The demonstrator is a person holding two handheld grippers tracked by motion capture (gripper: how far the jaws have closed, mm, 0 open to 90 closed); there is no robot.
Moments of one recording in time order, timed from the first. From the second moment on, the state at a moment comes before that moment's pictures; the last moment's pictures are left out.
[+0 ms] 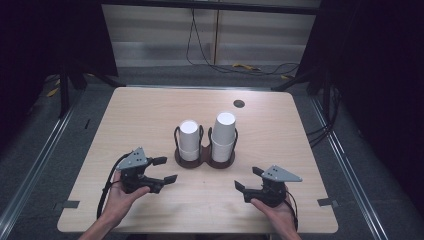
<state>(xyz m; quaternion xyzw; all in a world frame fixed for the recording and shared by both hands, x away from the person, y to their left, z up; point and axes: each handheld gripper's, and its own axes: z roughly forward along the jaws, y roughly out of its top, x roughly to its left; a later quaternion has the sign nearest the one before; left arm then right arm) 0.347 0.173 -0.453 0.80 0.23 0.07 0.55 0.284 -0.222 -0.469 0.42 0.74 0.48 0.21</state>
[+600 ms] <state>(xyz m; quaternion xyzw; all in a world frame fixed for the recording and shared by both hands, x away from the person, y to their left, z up) 0.374 0.177 -0.429 0.78 0.26 0.04 0.57 0.284 -0.219 -0.467 0.42 0.74 0.48 0.20</state>
